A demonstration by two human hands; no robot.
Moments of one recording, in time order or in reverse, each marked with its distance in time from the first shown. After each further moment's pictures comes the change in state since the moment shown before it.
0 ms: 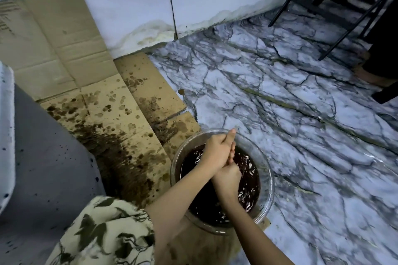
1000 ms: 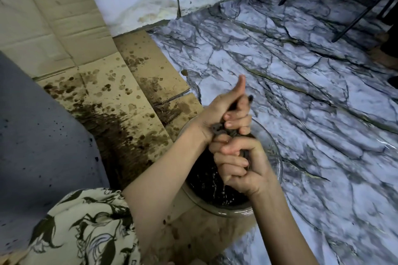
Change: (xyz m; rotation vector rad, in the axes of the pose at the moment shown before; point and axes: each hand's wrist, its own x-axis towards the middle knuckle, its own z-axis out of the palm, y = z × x) left_hand -0.016 0.049 -0.032 -0.770 -0.781 -0.005; right_hand -0.030 -0.064 -0.060 1.184 -1.107 0.800
